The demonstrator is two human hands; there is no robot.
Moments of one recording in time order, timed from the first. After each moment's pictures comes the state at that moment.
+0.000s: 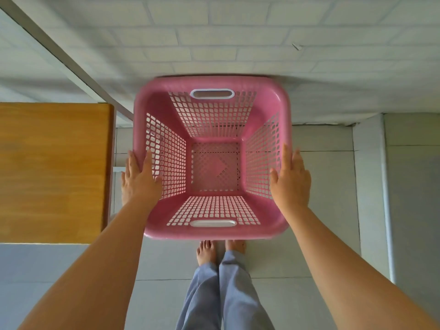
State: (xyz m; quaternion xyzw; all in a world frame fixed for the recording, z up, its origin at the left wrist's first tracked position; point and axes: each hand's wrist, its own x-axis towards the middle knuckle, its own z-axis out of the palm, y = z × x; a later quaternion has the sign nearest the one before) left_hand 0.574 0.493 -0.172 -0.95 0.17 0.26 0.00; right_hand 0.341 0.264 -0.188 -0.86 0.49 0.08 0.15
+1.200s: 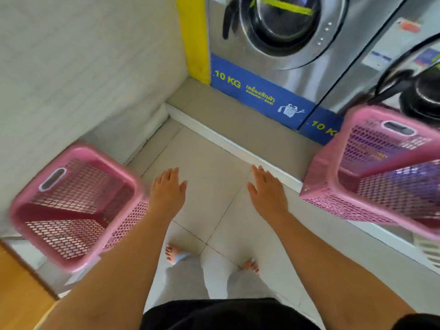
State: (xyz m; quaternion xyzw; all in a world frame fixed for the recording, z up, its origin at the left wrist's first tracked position) left_hand 0.136 0.472 0.098 -0.67 0.71 0.23 0.03; right_hand -0.118 0.524 0.068 -0.62 0.75 -0.03 0.22
